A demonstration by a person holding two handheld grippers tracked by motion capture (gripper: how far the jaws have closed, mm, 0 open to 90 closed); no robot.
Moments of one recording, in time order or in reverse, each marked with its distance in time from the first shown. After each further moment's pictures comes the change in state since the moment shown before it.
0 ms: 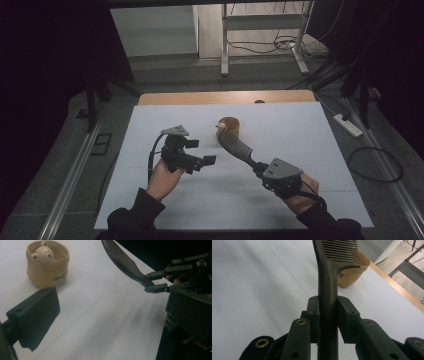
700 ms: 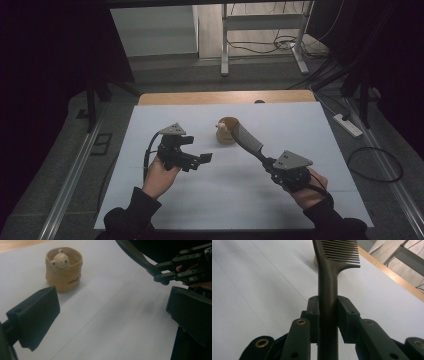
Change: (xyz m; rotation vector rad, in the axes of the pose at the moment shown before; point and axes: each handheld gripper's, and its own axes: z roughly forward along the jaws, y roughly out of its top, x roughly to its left) left arm 0.002 0.001 -0.007 0.003 0.092 0.061; right arm -0.026 -0.010 -0.002 0.049 -0.030 0.077
